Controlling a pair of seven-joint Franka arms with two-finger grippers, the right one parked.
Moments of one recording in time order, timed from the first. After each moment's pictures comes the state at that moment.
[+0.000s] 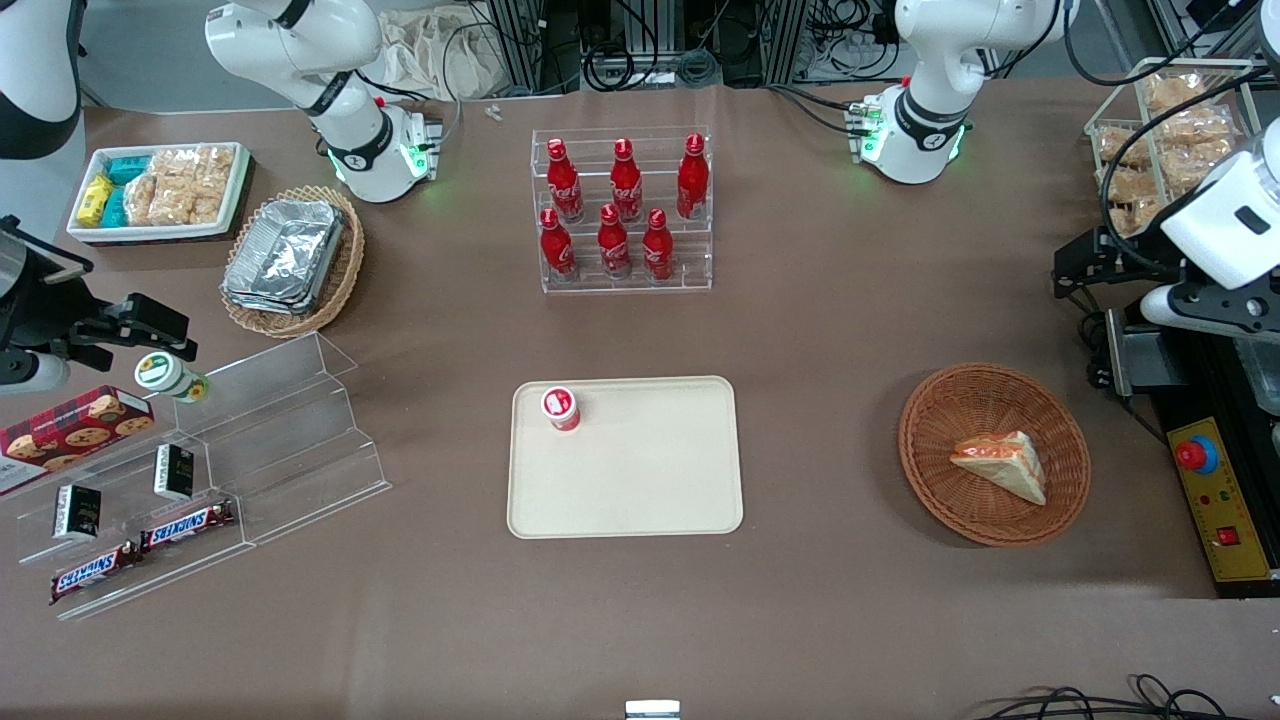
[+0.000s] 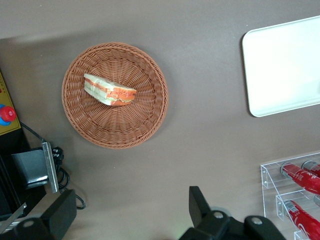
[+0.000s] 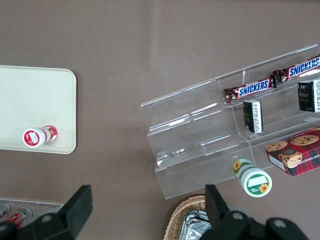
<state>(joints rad) -0.09 0.08 0.02 -1.44 -0.06 1.47 0.11</state>
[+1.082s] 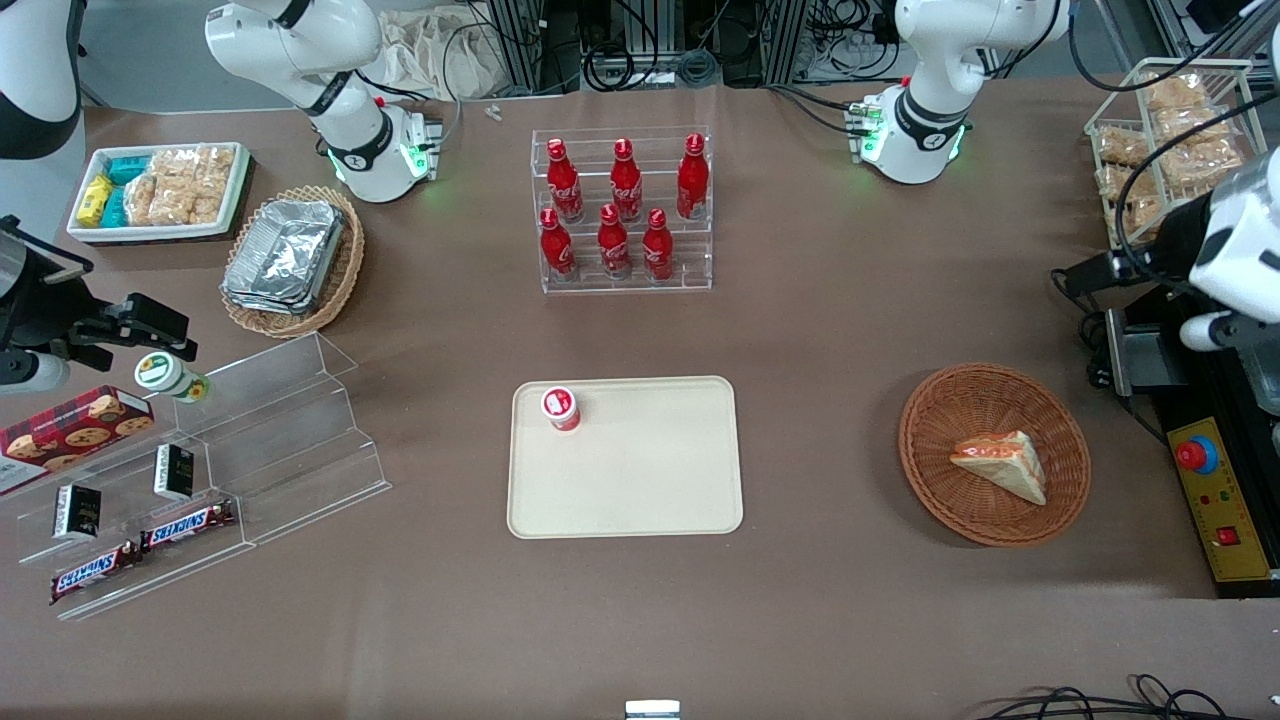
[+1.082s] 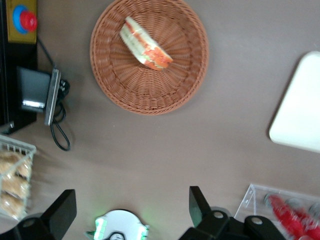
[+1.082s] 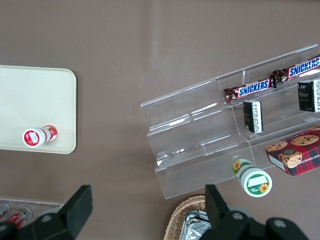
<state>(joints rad) -0.08 0.12 0.05 -1.47 -0.02 1.40 -0.32</state>
